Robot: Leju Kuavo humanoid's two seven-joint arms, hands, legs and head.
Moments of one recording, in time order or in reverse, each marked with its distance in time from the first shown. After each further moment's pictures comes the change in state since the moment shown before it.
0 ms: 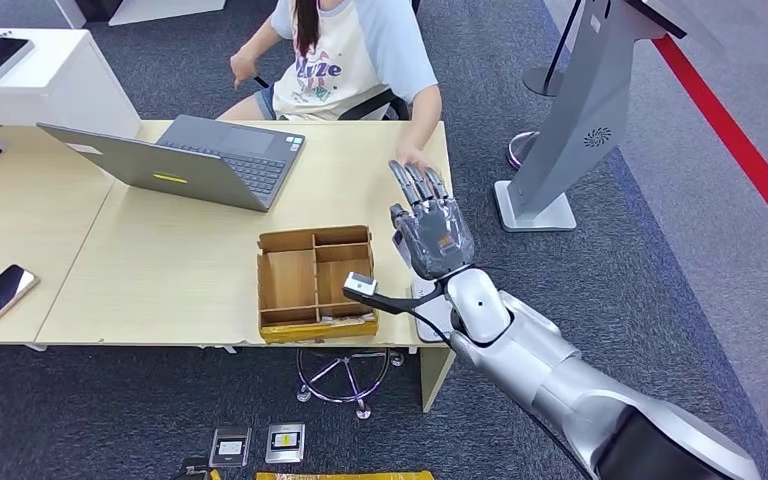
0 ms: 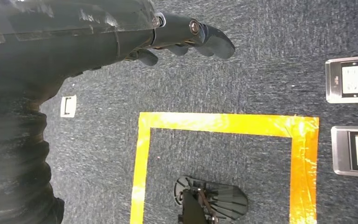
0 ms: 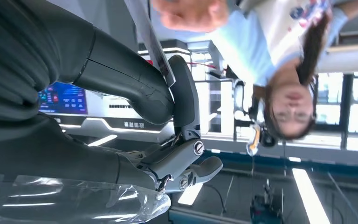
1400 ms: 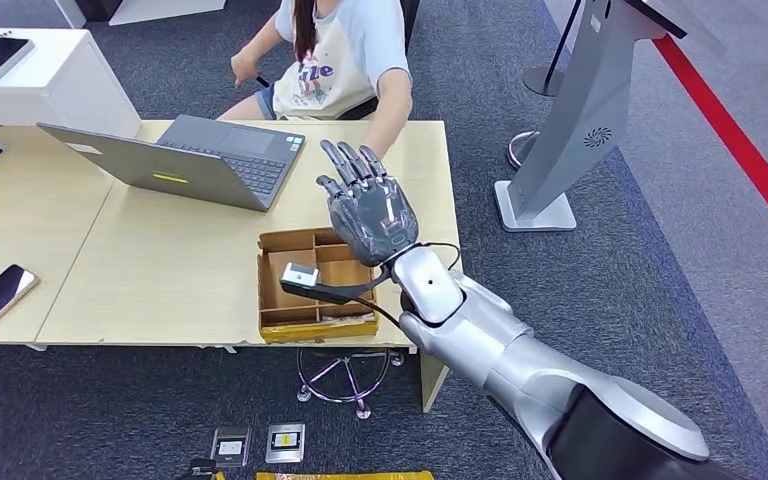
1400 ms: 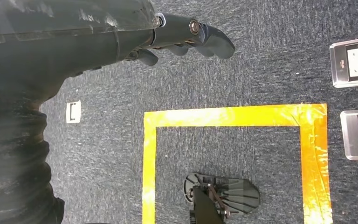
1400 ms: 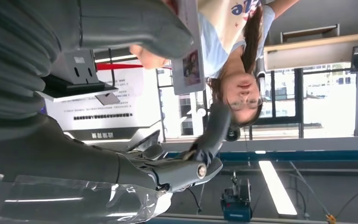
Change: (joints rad) left arm 0.000 0.000 0.000 0.004 -0.068 -0.062 0.043; right arm -0.093 0.185 0.028 0.123 -0.110 0.004 -0.107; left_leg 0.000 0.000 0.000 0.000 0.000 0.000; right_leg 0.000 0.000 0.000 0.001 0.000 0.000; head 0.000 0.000
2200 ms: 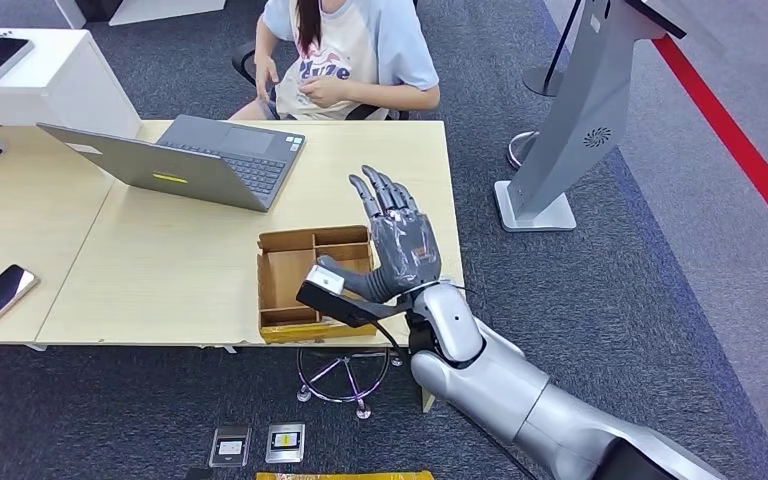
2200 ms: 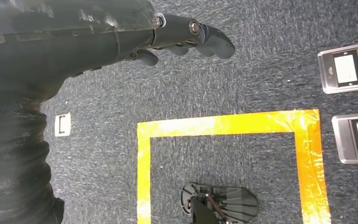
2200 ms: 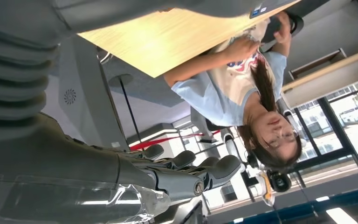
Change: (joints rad) left arm 0.034 0.002 0.012 0.021 -0.025 -0.002 -0.095; right arm 0.201 -0.151 -0.066 -0.436 -0.211 0.094 0.115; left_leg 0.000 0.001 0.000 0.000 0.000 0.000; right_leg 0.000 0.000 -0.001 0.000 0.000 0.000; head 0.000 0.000
